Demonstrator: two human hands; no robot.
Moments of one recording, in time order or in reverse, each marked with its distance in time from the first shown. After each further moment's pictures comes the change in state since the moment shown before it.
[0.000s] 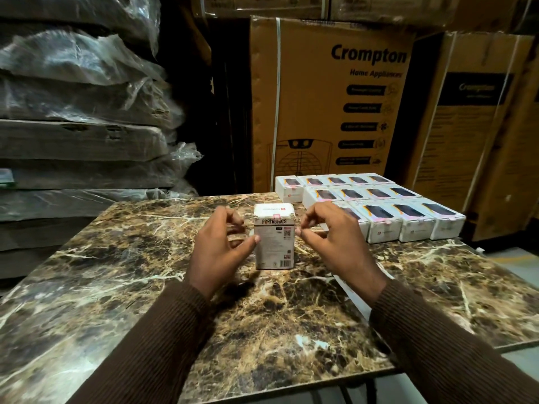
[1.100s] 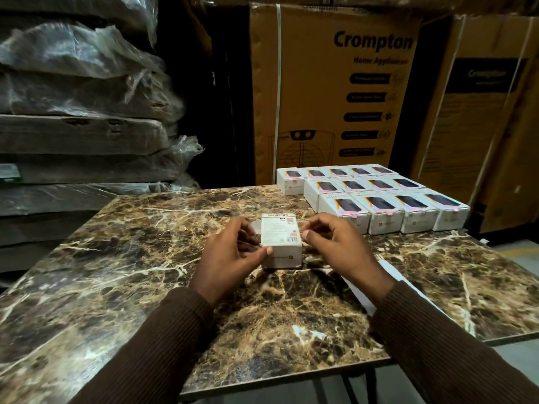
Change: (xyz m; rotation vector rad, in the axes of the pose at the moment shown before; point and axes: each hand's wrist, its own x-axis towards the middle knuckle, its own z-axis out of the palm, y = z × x) left_hand -0.024 0.010 0.012 0.045 -0.126 -0.084; right_hand -0.017 0.021 0.003 0.218 -0.142 0.336
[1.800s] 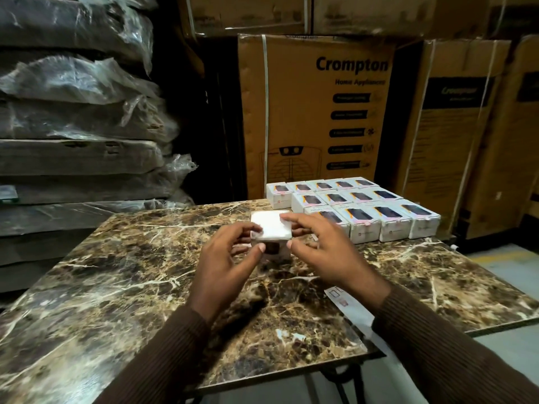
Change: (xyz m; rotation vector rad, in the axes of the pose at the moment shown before) left_hand -0.012 0.045 -0.002 -0.089 0.131 0.154; right_hand -0.021 -0.044 -0.030 -0.067 -0.056 -0.194
